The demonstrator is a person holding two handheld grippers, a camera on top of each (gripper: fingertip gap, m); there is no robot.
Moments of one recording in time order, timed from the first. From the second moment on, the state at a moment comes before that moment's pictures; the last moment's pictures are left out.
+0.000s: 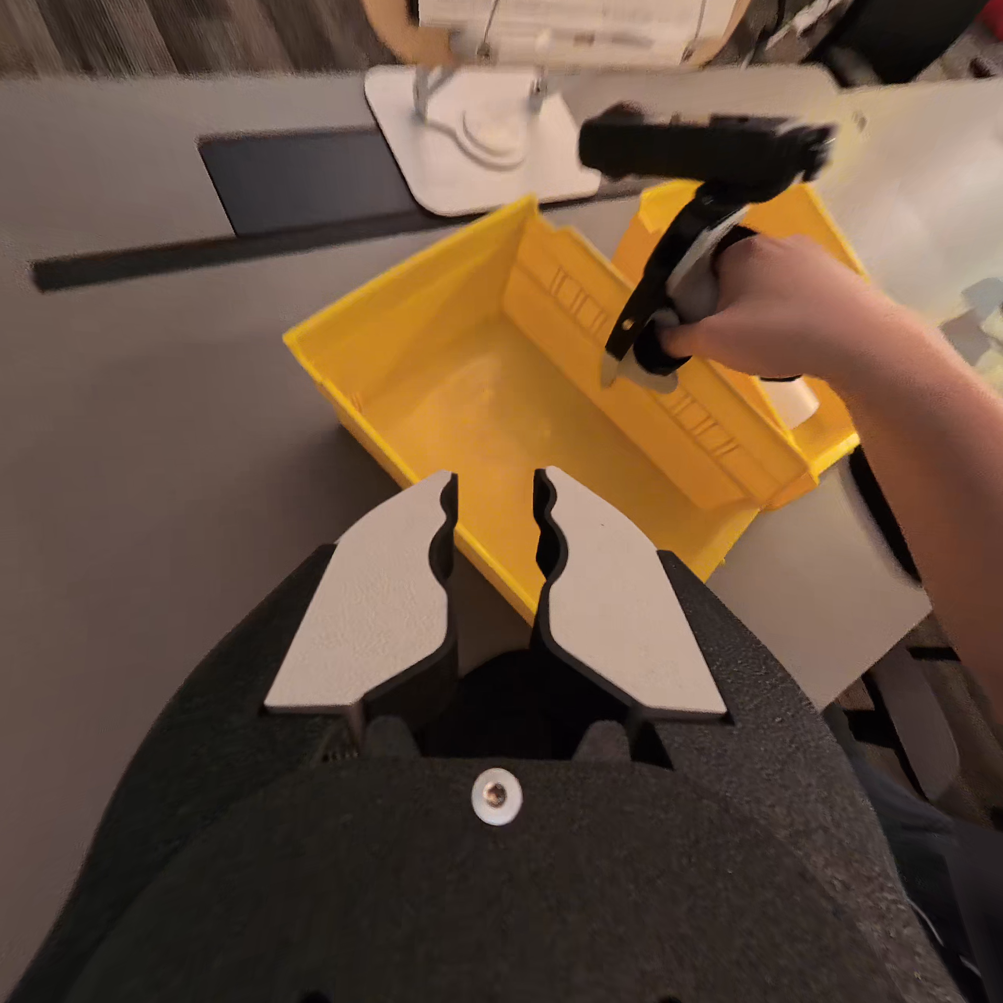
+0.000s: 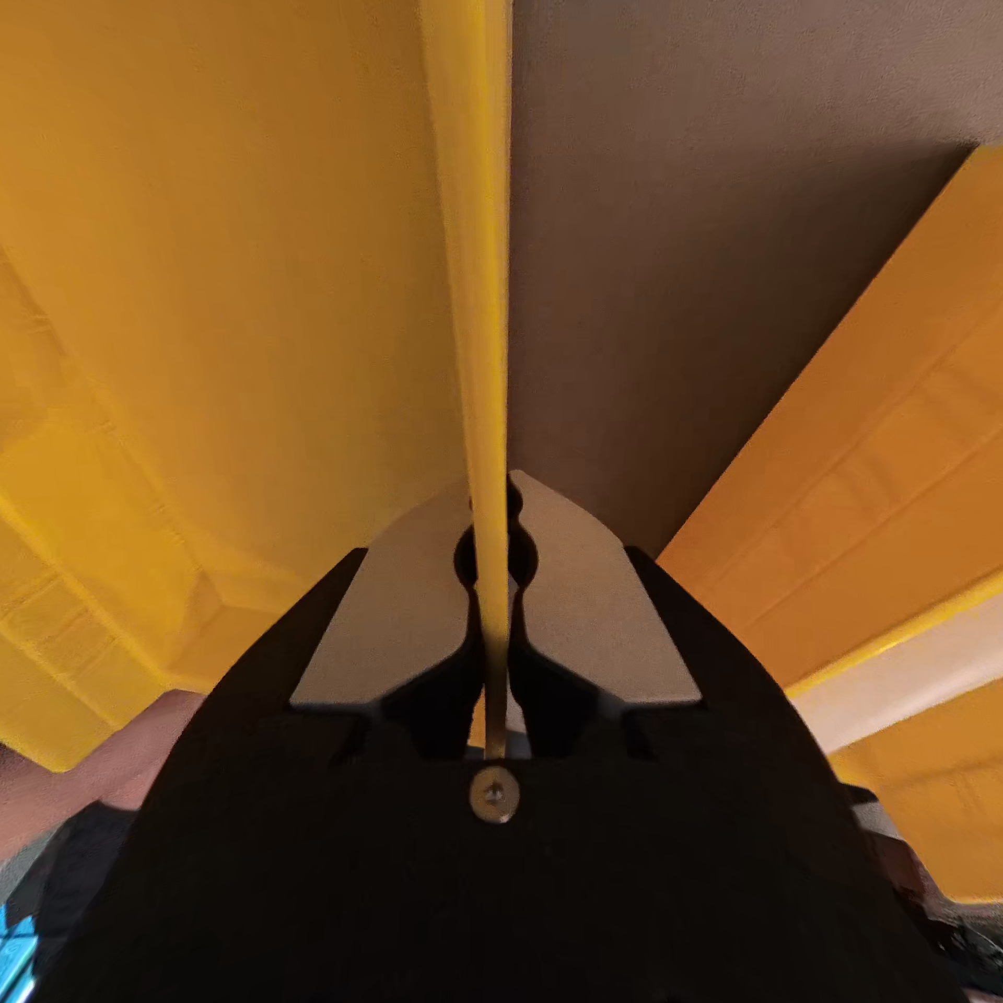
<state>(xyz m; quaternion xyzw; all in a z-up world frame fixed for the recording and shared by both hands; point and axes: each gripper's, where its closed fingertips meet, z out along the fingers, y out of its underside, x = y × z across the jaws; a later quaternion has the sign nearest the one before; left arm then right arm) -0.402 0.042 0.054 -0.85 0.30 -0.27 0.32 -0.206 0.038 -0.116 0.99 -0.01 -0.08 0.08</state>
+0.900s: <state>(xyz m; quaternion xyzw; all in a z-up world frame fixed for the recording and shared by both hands) -0.164 -0.023 -0.053 -0.81 0.51 -0.22 0.21 0.223 -0.137 0.037 0.96 -0.26 -0.06 -0.01</state>
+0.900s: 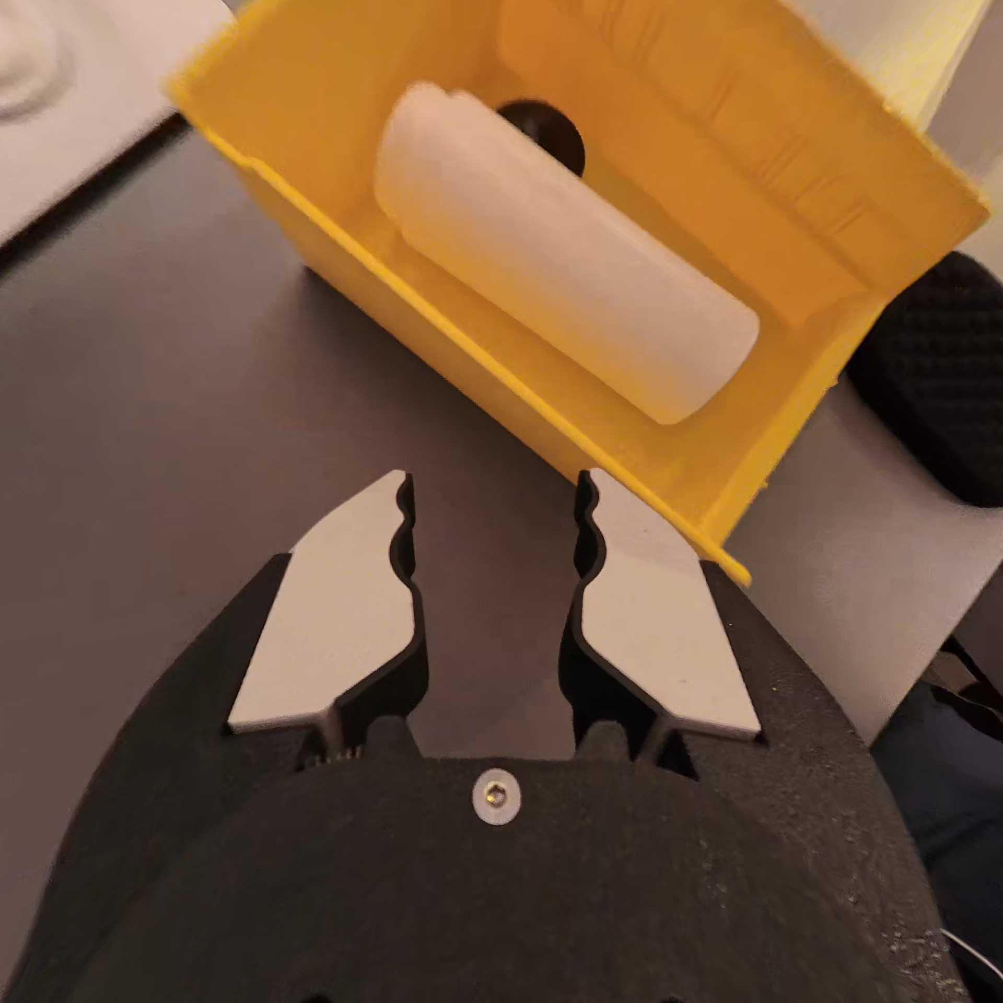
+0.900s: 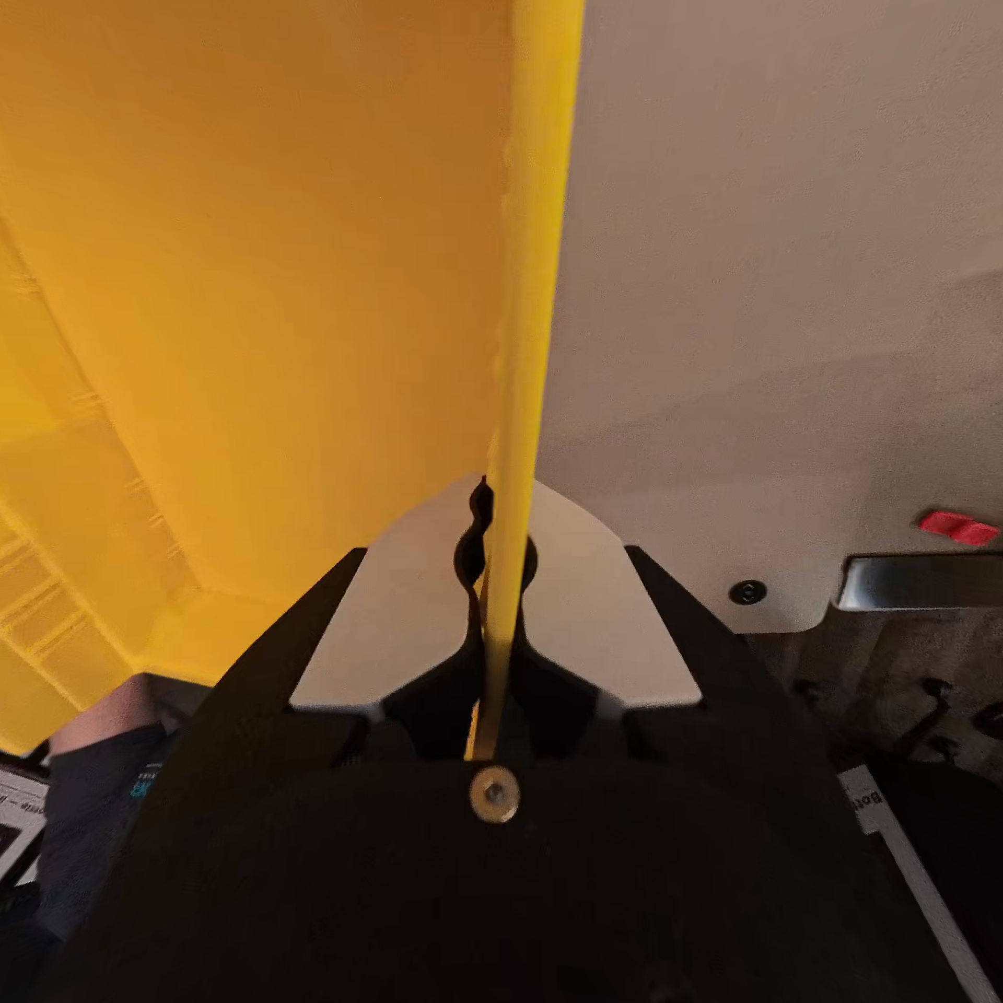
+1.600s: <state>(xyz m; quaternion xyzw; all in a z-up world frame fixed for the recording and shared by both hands) -0.104 -0.042 -0.101 -0.86 0.47 -0.20 -0.04 0.308 -0.198 -0.036 0.95 -0.29 -0.13 -0.01</state>
